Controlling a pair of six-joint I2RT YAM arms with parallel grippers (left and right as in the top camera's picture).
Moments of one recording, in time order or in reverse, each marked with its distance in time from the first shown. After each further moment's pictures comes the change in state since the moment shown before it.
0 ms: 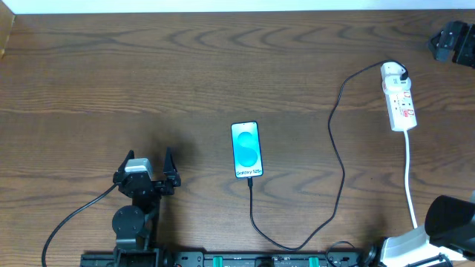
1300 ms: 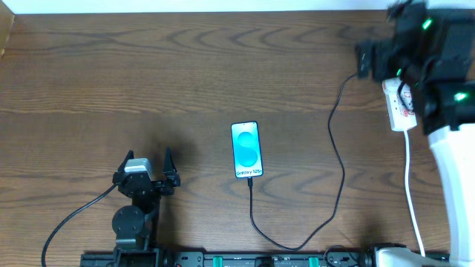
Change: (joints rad) left arm 0.000 0.000 0.002 -0.002 -0.006 0.000; right arm 0.433 -0.354 -0.628 0.571 0.267 -0.039
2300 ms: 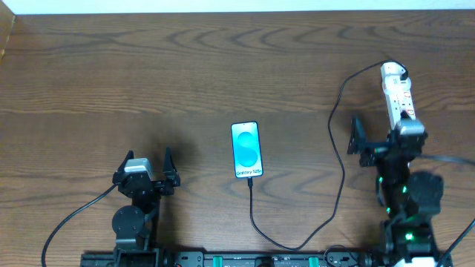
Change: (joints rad) left arm 0.000 0.000 0.001 -0.002 0.000 0.000; right arm -0.003 -0.838 -1.209 0.964 0.006 0.118
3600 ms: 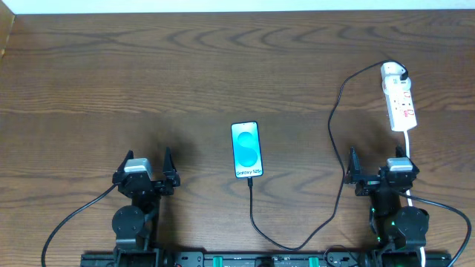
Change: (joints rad) left arm 0.000 -0.001 0.000 0.000 -0.003 0.000; right arm -0.004 -0.542 -0.237 -0.336 0.050 -0.037
